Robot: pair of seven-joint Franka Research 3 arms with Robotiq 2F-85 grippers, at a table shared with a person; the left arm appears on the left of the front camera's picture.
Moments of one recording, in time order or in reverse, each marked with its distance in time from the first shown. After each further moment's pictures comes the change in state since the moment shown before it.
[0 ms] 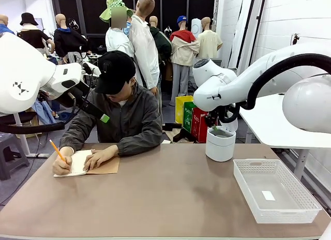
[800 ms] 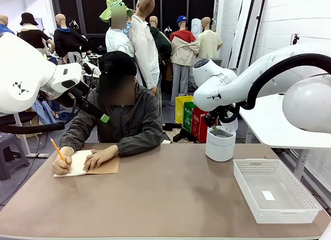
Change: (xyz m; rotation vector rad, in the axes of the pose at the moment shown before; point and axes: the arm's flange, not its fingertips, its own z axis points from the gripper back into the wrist) left arm 0.000 0.000 0.000 0.000 0.000 0.000; right arm 0.000 0.000 0.000 0.000 -0.002 0.000
